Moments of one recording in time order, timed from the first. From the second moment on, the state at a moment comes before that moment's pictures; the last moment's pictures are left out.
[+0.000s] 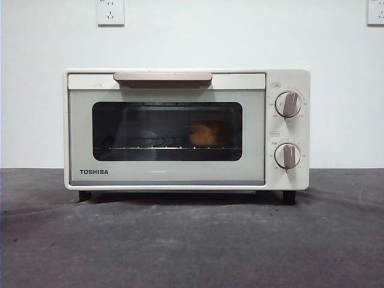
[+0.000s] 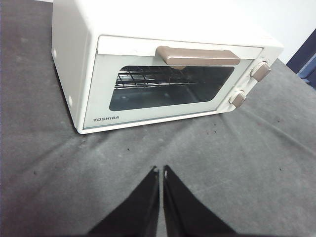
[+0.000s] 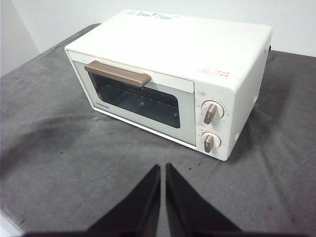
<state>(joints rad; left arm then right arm) 0.02 0.36 0.66 -0.73 0.58 -0.08 0.79 0.44 0.97 -0.89 0.16 0.23</state>
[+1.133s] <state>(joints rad) -0.01 0.01 0.03 -0.18 0.04 -0.04 0.79 0.44 0.97 -0.89 0.16 0.23</state>
